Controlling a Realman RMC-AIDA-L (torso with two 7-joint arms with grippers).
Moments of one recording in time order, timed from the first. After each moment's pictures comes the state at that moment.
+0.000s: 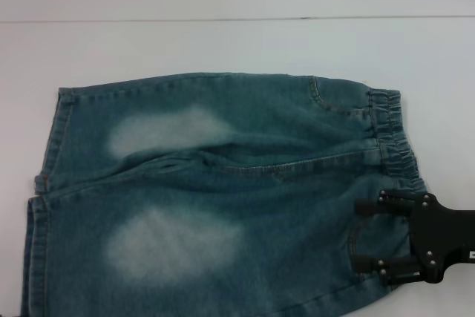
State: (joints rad) left arm -0.22 -2.12 0.23 1.02 2.63 1.95 -1.64; right arm 0.42 2.08 -0.49 -0.64 -2.26 -1.84 1.16
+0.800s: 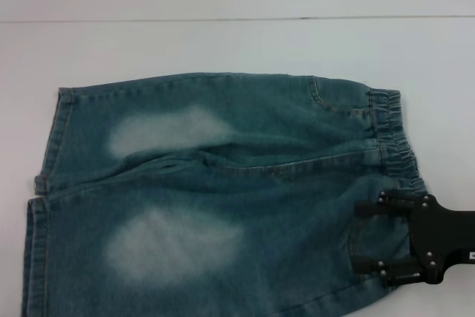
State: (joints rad) left arm -0.24 -2.13 0.23 1.03 2.67 1.94 -1.66; right arm 0.42 2.08 -0.49 -0.64 -2.26 -1.84 1.16
